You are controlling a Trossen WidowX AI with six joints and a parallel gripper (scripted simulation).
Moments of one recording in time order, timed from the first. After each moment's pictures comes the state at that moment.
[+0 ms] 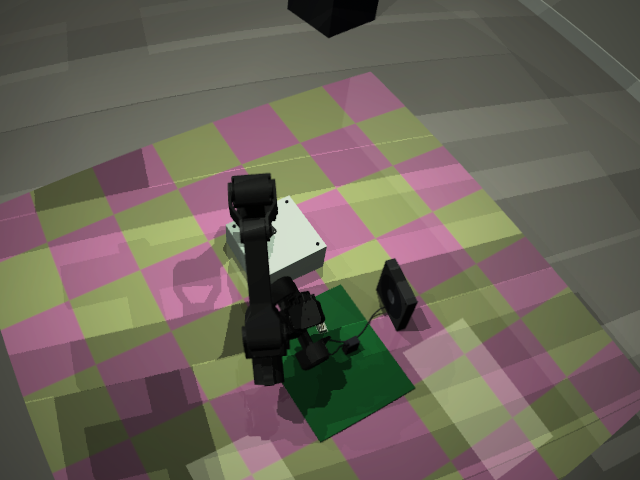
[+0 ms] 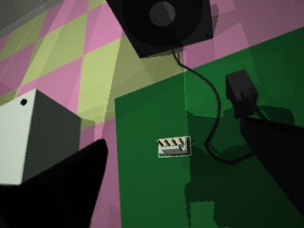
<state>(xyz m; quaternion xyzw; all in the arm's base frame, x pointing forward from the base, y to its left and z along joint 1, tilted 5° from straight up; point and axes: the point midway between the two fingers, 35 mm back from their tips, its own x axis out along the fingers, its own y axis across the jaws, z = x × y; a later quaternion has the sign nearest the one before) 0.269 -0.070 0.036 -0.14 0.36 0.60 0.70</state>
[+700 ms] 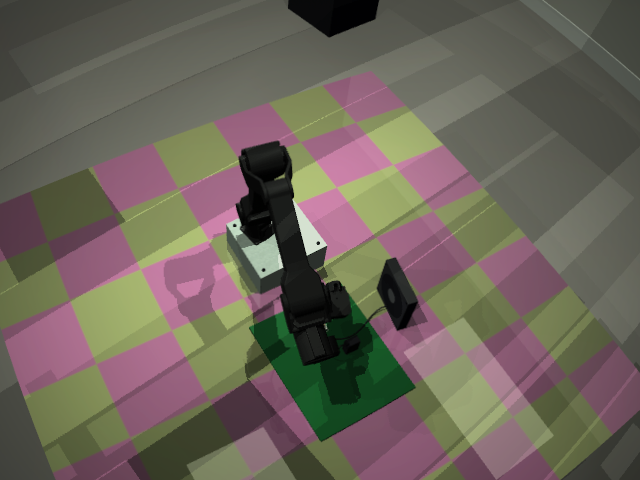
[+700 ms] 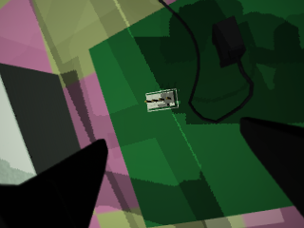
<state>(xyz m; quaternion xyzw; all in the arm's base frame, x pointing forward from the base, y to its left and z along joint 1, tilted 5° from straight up) 0.277 -0.067 0.051 -0.26 0.55 0.51 0.61</state>
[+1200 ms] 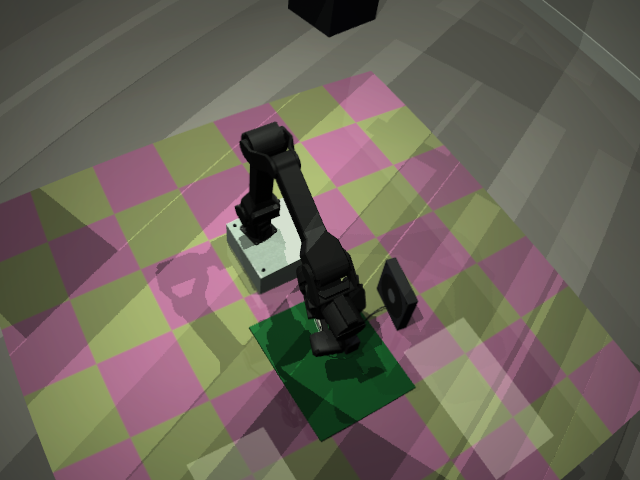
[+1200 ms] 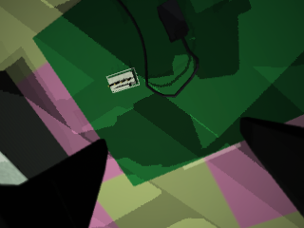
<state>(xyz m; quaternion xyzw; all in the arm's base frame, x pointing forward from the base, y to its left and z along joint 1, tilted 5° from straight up) 0.294 -0.070 0.080 -0.35 0.62 0.37 0.60</state>
